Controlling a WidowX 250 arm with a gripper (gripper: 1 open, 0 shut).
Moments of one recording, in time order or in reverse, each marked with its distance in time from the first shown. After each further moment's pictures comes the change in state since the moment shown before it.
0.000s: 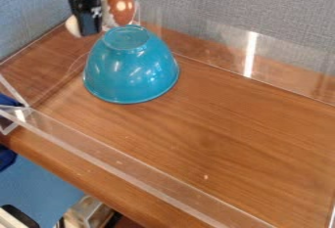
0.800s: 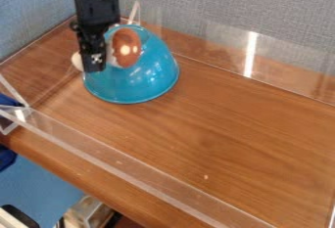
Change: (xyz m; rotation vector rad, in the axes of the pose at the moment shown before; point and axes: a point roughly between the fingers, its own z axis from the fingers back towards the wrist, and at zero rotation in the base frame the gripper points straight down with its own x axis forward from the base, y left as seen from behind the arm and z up) arm -0.006 -0.019 -0.044 0.028 0.032 -0.151
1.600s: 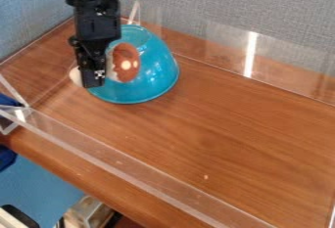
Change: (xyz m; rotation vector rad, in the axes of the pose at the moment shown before) arm -0.005 -0.018 -0.007 -0.017 0.047 0.109
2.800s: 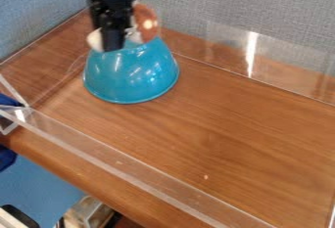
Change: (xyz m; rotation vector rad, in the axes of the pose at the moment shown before) arm 0.047 0.002 0.042 0.037 -0.002 0.143
